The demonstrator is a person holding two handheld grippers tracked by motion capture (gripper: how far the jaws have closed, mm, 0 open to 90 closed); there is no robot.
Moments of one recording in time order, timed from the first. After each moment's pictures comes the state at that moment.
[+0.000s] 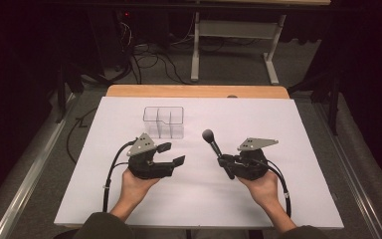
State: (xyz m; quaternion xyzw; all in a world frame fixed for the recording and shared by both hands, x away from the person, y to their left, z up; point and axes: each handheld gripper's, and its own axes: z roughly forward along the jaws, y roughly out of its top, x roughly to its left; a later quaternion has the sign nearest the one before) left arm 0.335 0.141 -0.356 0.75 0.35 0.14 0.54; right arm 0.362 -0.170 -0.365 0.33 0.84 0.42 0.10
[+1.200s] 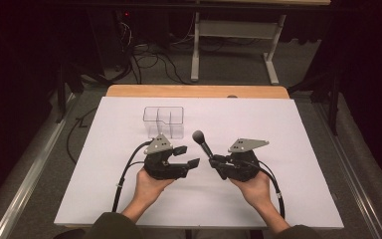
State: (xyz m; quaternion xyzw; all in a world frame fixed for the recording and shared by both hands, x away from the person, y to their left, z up) left arm 0.342 0.109 -0.362 0.76 0.34 0.09 0.54; right arm 0.356 -0.148 -0.361 0.30 0.84 0.43 0.10
